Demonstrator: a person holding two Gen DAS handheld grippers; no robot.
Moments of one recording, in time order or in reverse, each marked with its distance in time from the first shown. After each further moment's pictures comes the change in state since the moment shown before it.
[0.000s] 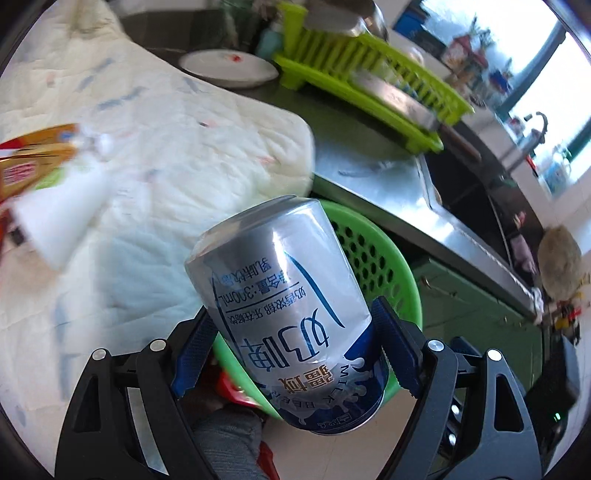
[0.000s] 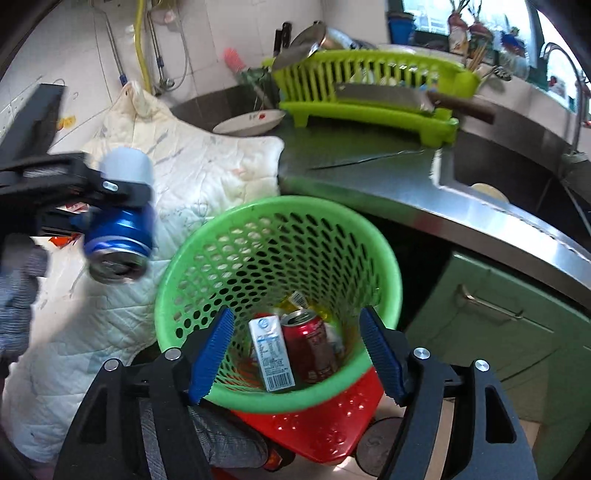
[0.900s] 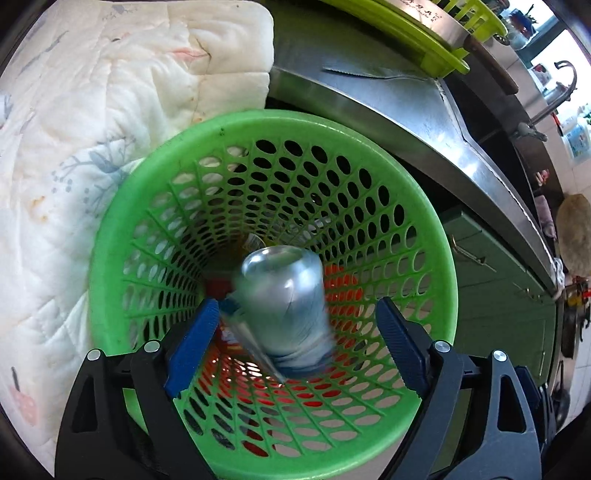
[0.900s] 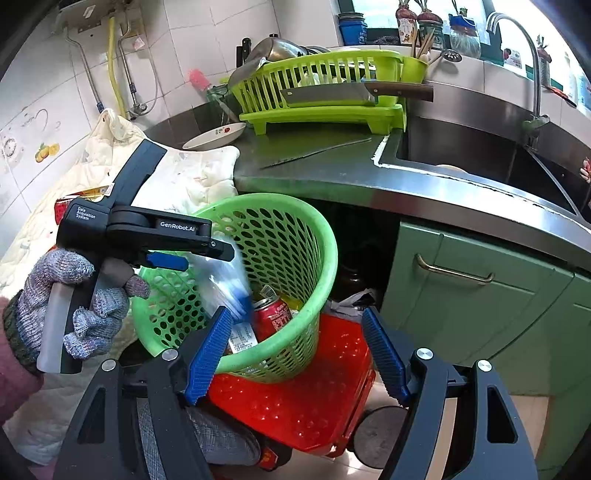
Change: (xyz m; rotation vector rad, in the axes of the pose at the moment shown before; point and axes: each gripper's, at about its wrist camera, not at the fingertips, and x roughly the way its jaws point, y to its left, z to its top) left arm 0.119 -0.034 -0.016 0.034 0.209 0.027; right arm -0.028 -0.043 -0.034 0.102 -0.043 -0.033
